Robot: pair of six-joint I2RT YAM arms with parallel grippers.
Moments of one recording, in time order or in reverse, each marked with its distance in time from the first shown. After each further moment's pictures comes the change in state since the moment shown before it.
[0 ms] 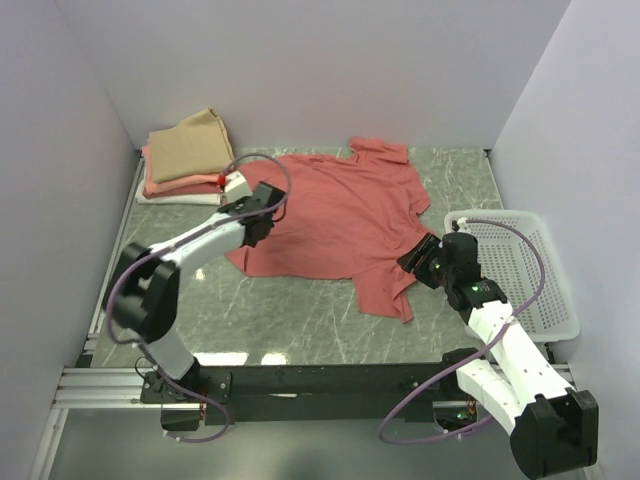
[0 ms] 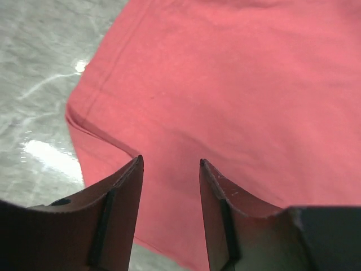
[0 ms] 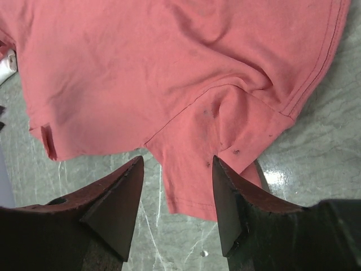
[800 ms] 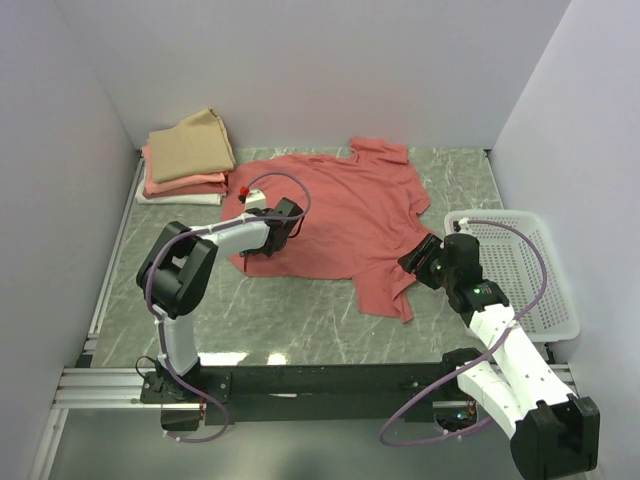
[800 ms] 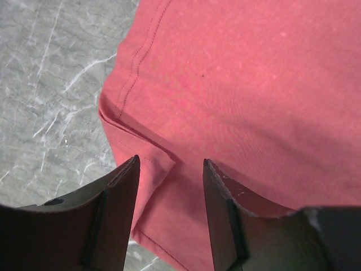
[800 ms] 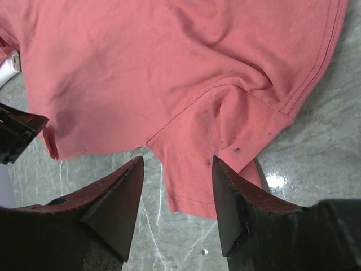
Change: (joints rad) left arm -0.076 0.261 0.077 -0.160 -0.204 0.059; right arm 0.000 -0.026 0.000 -0.016 0.003 -0.004
